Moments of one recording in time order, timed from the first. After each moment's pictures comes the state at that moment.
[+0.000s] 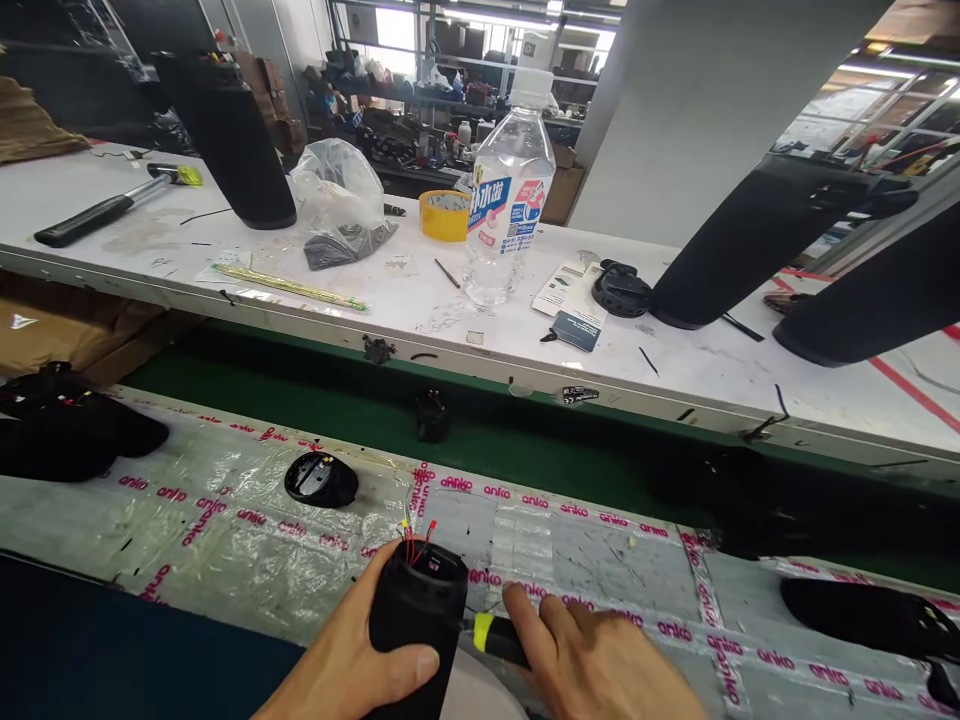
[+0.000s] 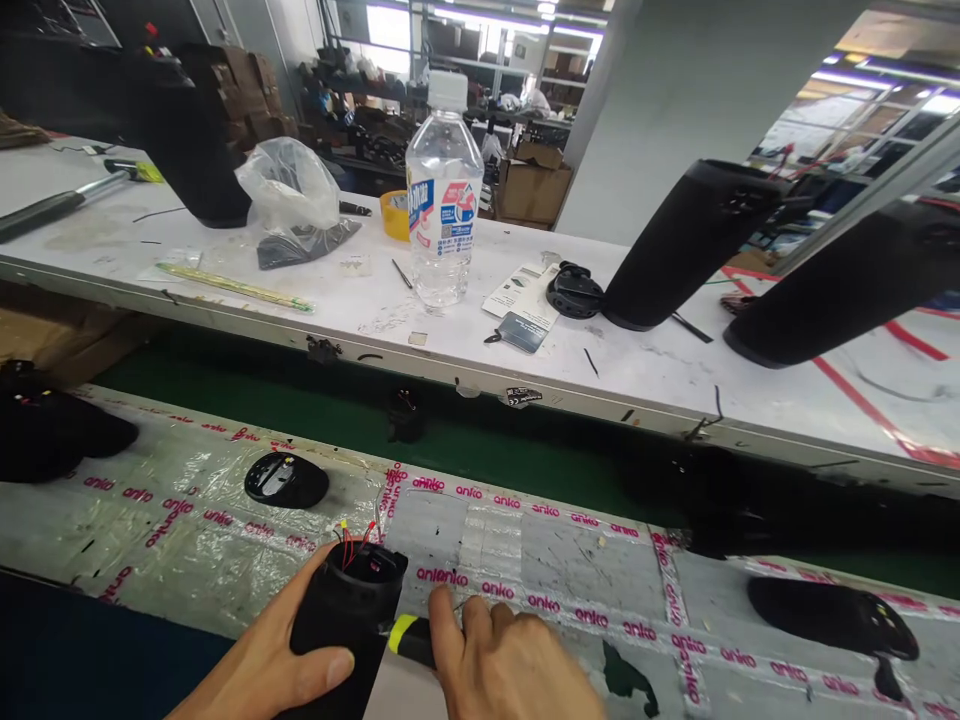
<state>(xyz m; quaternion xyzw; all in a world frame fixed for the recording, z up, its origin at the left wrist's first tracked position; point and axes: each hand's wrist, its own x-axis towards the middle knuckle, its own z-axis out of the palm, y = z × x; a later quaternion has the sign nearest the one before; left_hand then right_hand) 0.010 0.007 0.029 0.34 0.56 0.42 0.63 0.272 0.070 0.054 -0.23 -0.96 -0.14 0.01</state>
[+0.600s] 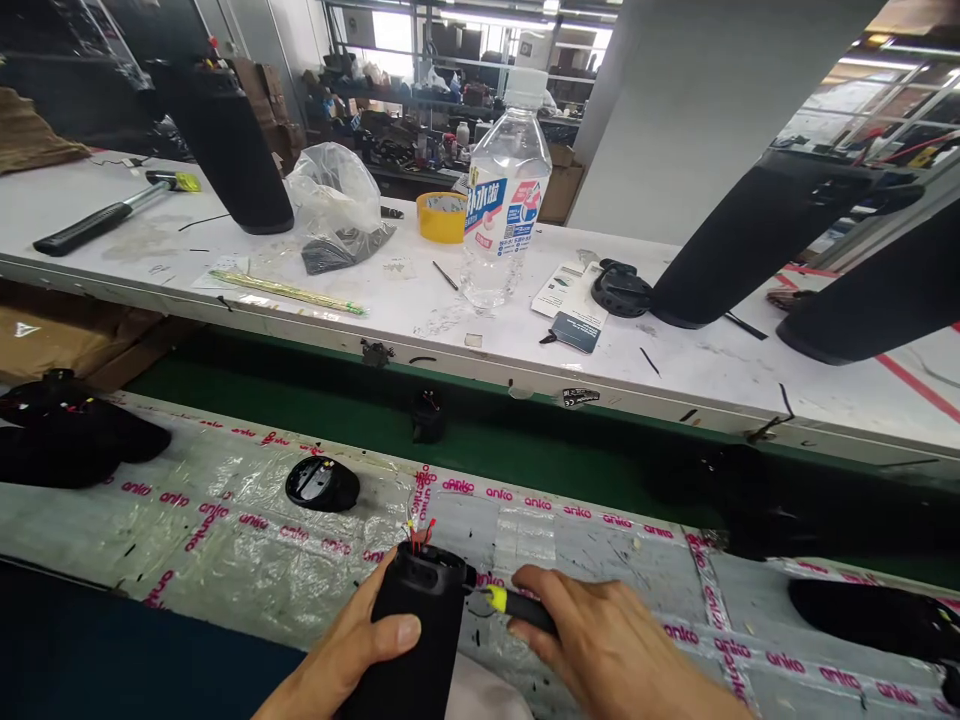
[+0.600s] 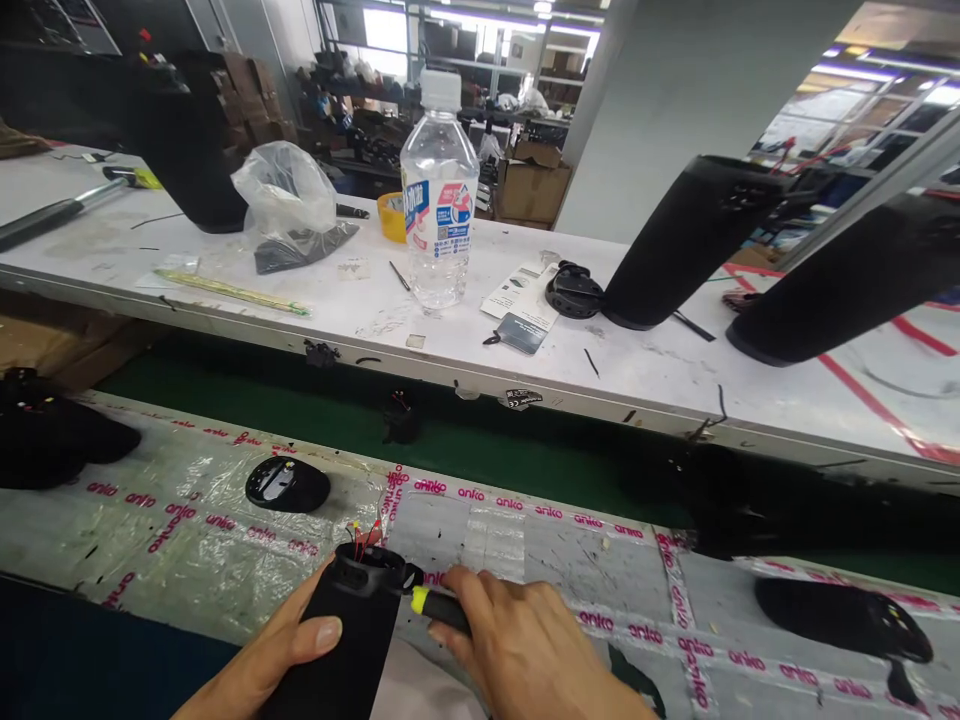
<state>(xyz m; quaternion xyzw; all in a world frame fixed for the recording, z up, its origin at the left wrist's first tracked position) 0.006 0.014 0.004 0.24 0.43 0.47 0.73 0.277 0.088 0.053 -0.34 -0.93 0.06 0.09</state>
